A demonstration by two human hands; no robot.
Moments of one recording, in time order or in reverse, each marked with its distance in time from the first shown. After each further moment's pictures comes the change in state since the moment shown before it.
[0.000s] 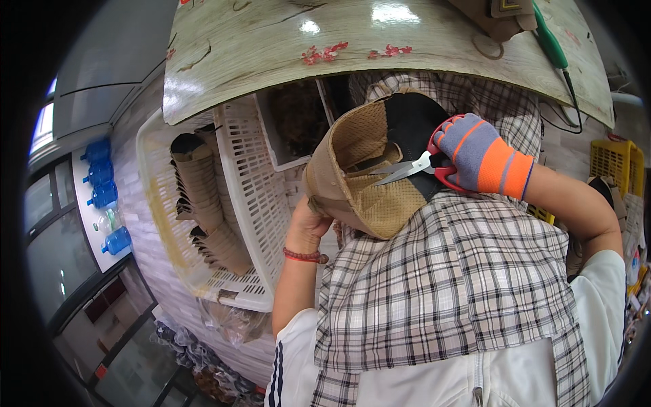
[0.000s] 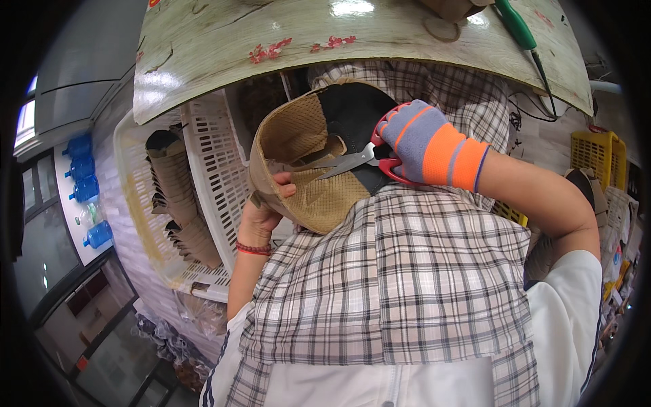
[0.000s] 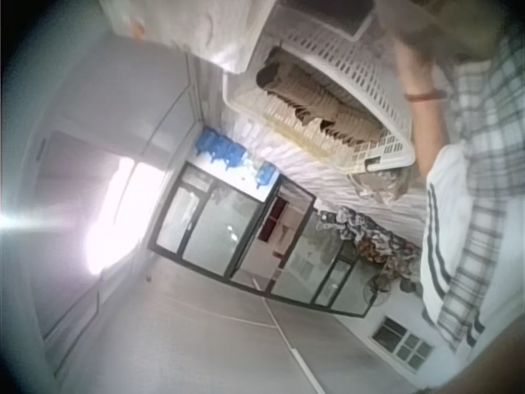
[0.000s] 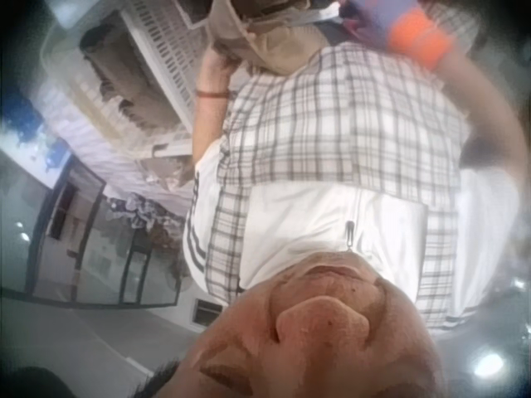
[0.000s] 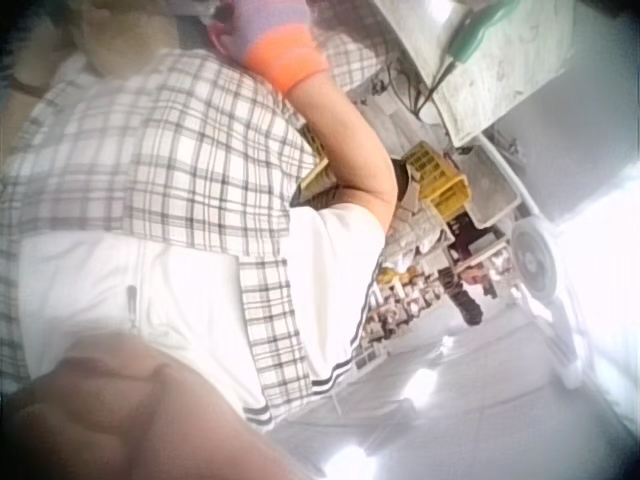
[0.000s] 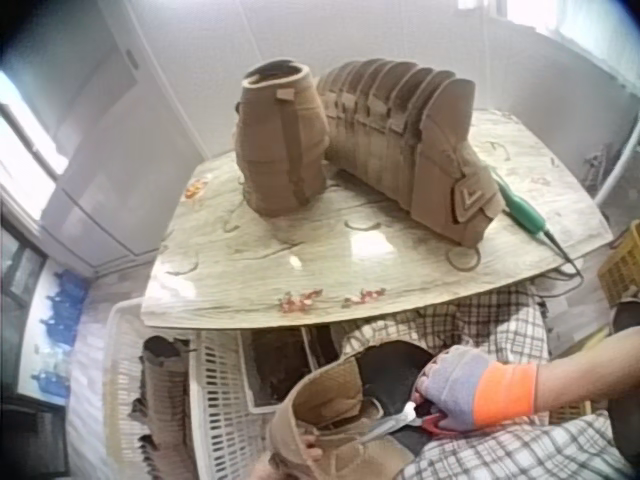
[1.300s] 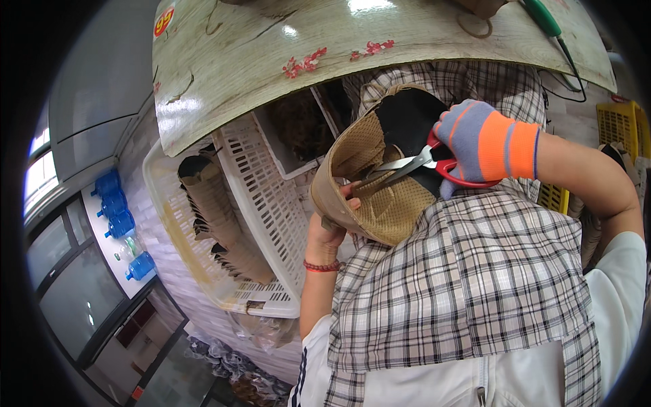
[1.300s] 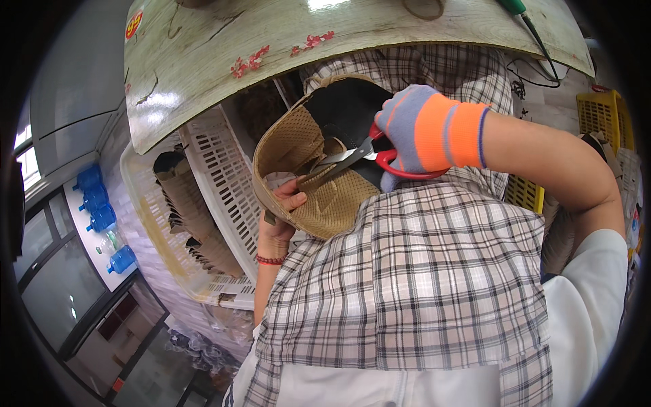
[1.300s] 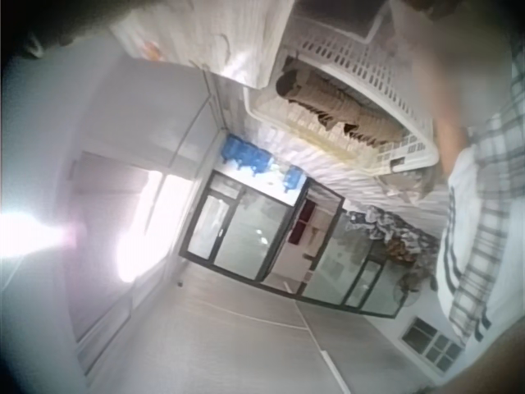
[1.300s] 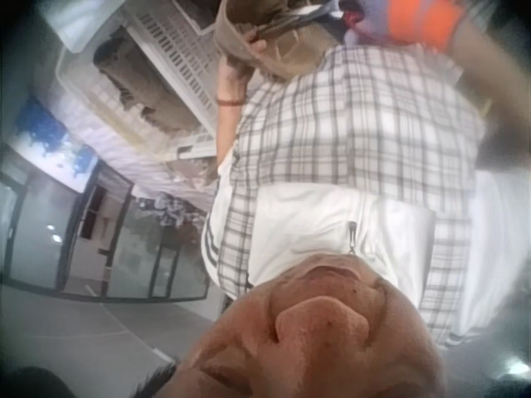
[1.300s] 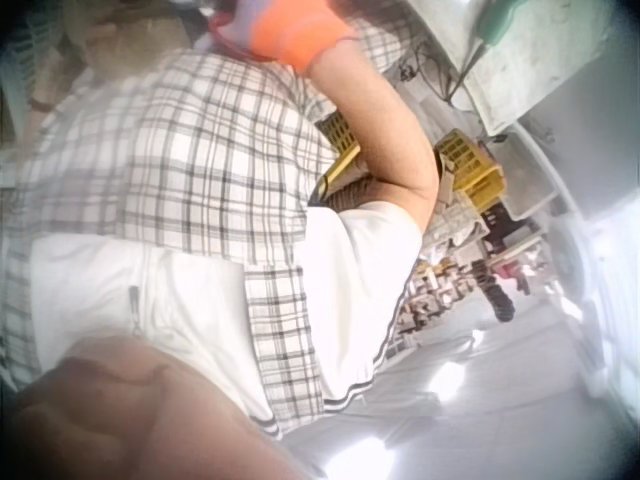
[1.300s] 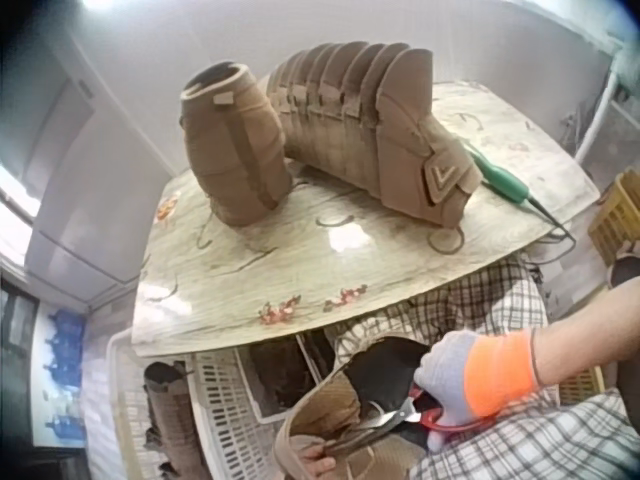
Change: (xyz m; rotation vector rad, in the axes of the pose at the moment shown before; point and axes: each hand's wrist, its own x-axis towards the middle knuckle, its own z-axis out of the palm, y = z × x) left_hand 0.009 -0.012 -0.008 0.216 -0.112 0.018; right_hand 0.015 0.004 -0.018 -0.045 -0.288 0.067
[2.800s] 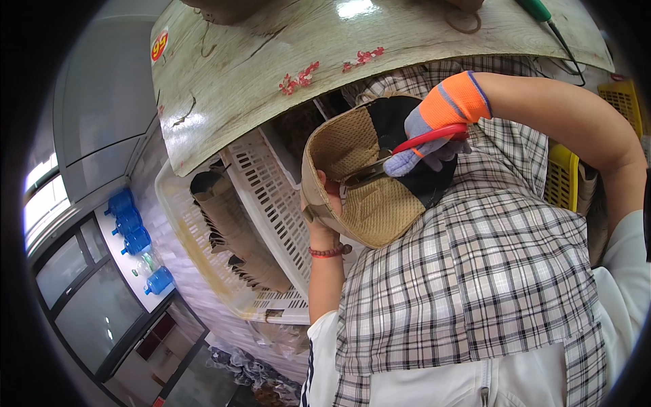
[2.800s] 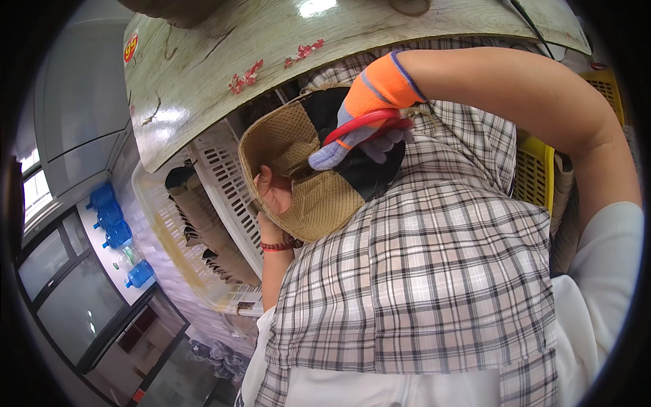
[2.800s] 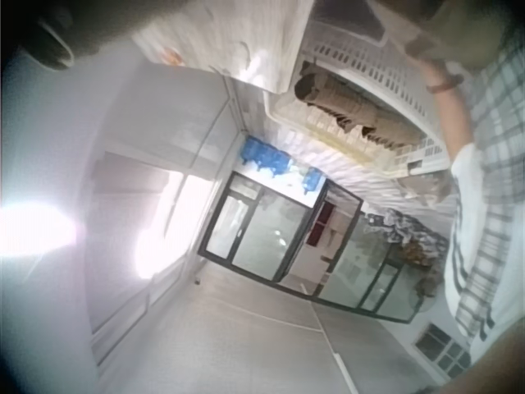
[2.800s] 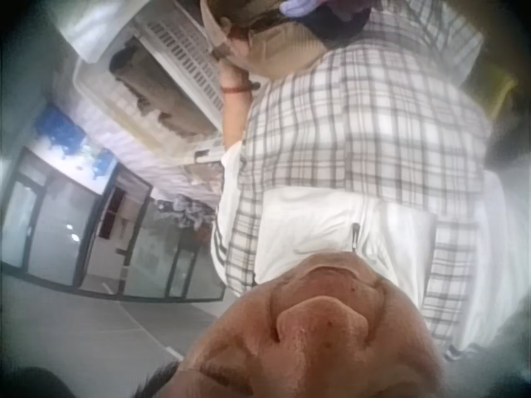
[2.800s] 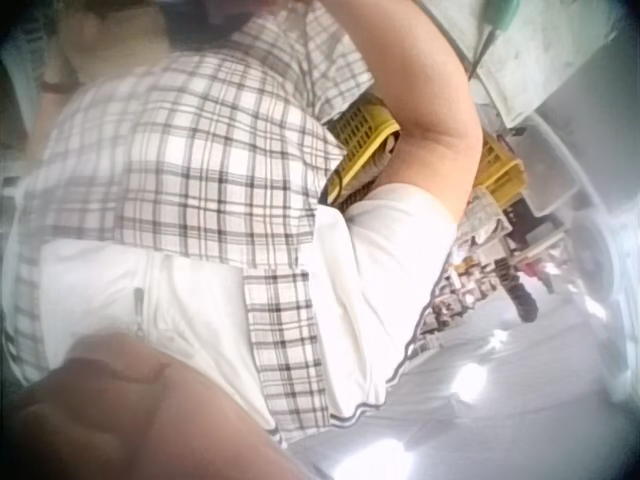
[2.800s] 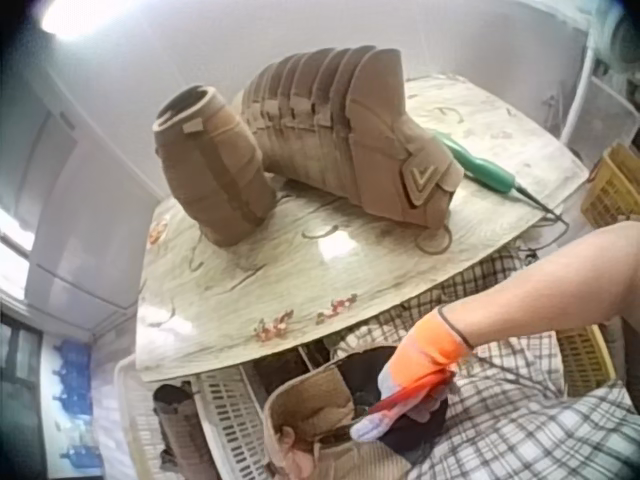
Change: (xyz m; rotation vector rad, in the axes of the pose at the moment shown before) left_hand 0.050 0.025 0.000 -0.212 -0.057 0.457; right_hand 0.063 0.014 -0.039 0.696 -0.841 -0.041
